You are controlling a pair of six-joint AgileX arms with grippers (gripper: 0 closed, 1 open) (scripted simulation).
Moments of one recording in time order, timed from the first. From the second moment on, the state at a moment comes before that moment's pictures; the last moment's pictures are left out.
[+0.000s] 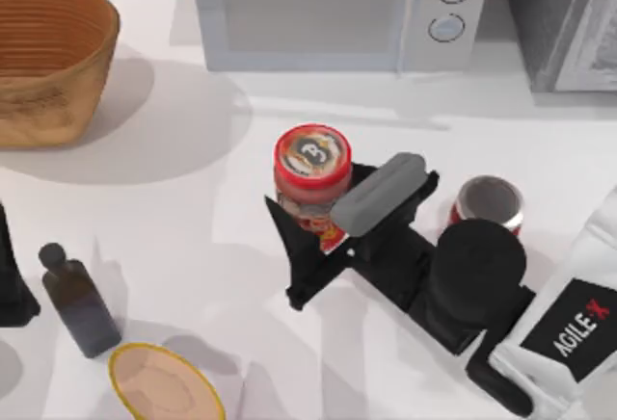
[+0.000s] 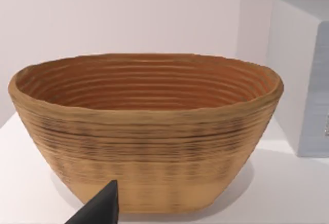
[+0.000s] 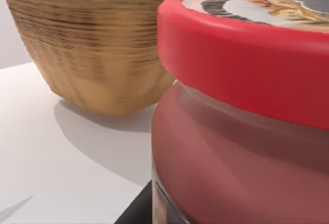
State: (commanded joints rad) left arm 0.00 0.00 0.00 0.00 0.00 0.00; right arm 0.79 2.12 0.62 1.50 0.05 0.01
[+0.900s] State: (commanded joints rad) left arm 0.00 0.00 0.00 0.00 0.00 0.00; right arm 0.79 2.32 0.89 1.43 0.05 0.01
